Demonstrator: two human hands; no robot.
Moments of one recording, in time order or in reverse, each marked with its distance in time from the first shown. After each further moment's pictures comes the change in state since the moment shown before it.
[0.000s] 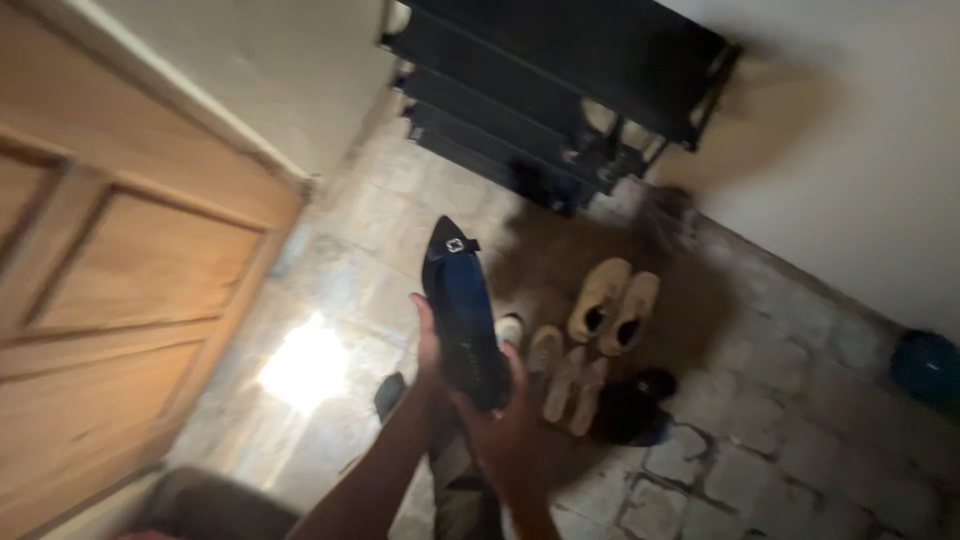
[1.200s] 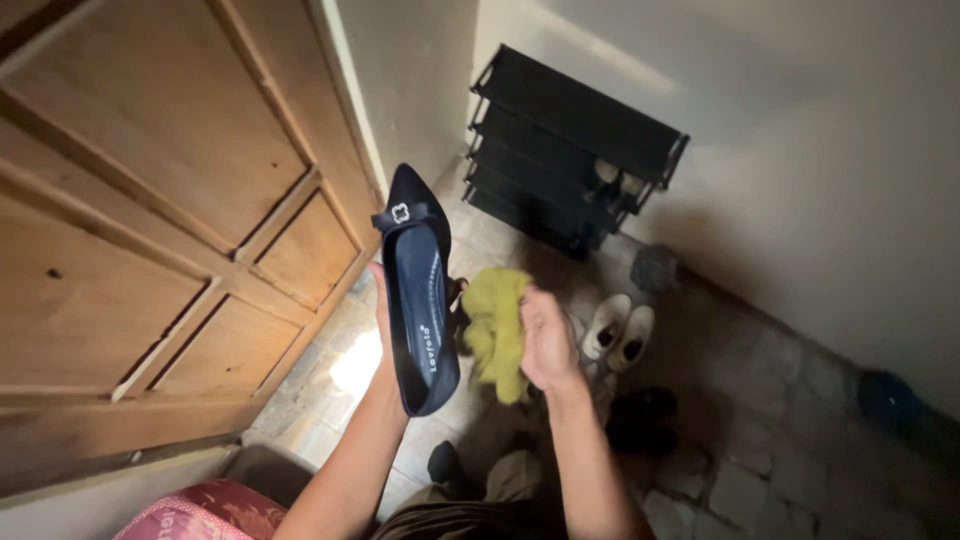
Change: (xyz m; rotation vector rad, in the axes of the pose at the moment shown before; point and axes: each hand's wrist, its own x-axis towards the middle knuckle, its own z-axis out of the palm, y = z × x) left_hand -0.307 0.126 0.190 0.225 0.015 0.341; right_hand -0.099 -0.184 0.052 0.742 -0.356 0.153
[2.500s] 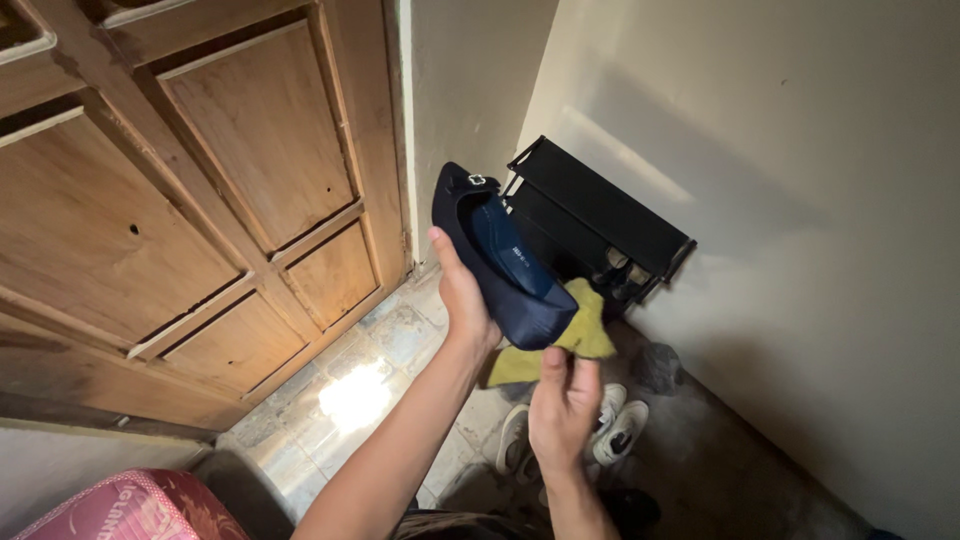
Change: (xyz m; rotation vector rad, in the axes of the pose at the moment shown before) left_hand -0.006 -0.017 0.157 -0.176 0.065 0.415; right_hand -0.063 -0.042 0.010 -0.358 -0.092 -0.672
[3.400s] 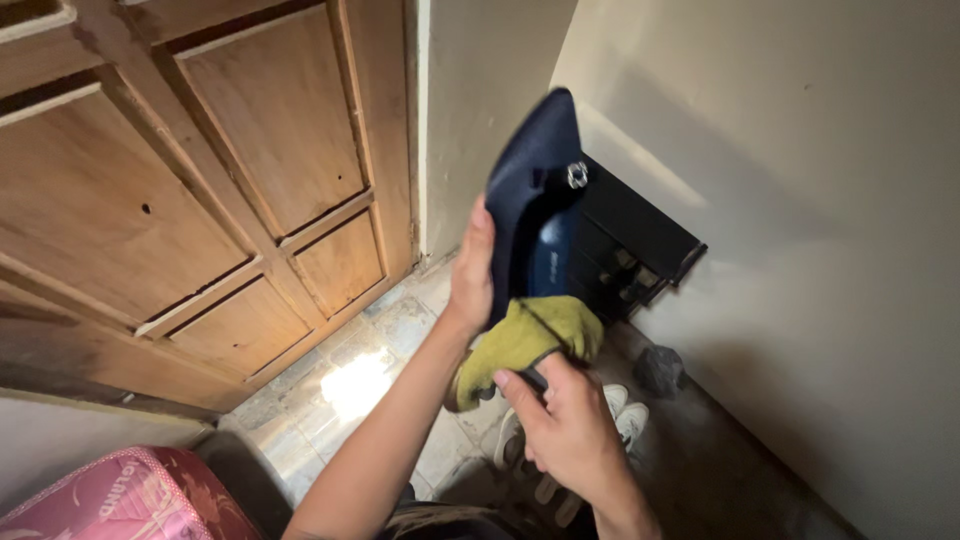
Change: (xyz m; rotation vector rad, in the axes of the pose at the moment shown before) left_hand 0.000 0.018 -0.002 0.527 -0.629 0.443; right_hand 0.025 -0.119 0.052 -0.780 -0.496 0.467
